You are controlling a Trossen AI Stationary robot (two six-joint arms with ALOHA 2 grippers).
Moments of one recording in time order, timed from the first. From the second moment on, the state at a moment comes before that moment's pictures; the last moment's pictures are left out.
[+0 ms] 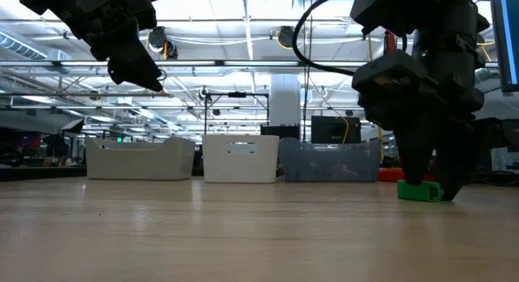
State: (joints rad) left arm -0.03 0.94 0.62 -0.34 -0.12 -0.32; right arm 0.31 1.66 0.83 -0.38 -0.13 1.49
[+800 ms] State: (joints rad) left arm -0.03 0.94 0.62 -0.34 -0.12 -0.31; right arm 0.32 1.68 0.83 -0.40 -0.11 1.48
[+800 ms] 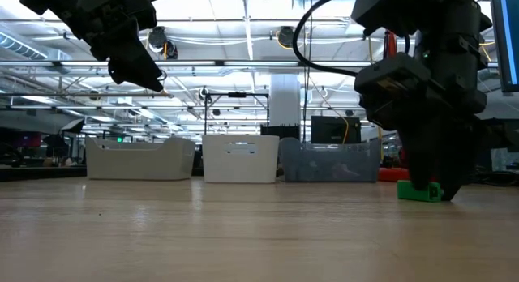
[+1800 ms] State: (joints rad) left arm -0.03 0.94 0.62 -0.34 -0.12 -0.31; right arm 0.32 1.68 0.83 -0.40 -0.10 1.48
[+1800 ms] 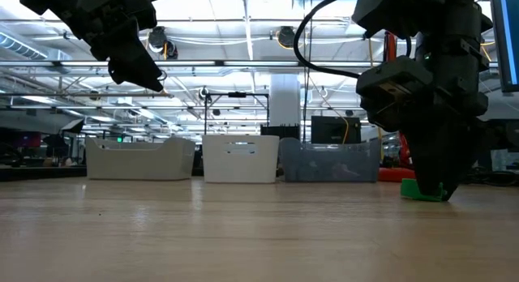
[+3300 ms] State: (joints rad) left arm -0.03 1.19 0.62 0.11 0.14 -0.39; right arm 0.20 1.61 0.83 0.04 -0.03 1.12
